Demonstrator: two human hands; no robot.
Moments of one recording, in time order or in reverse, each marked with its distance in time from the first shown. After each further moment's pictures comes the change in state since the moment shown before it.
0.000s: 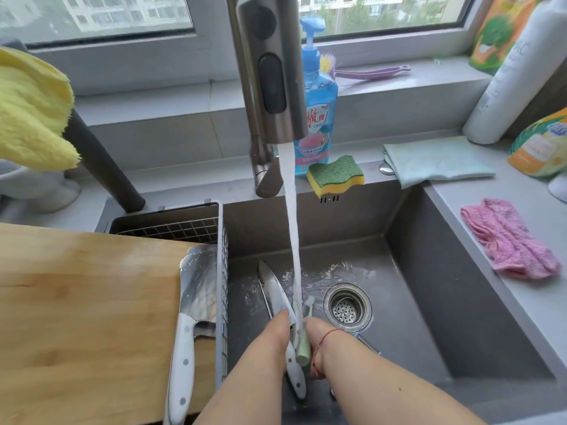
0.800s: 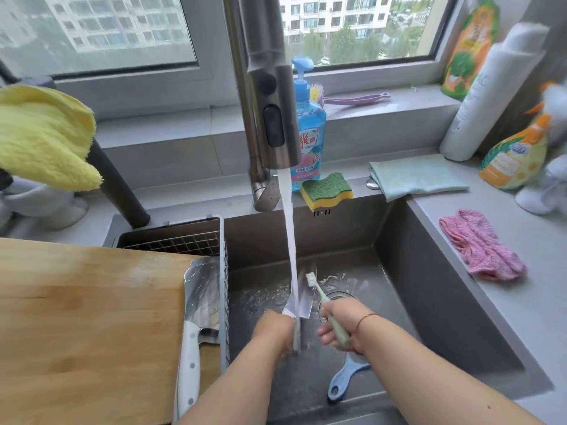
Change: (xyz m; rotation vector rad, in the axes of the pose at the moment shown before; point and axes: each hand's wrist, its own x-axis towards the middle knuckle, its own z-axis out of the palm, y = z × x) left_hand -0.034 0.022 -0.009 0.520 0.199 0.330; right_hand -0.056 -0.040 -0.048 -0.278 0.072 -0.177
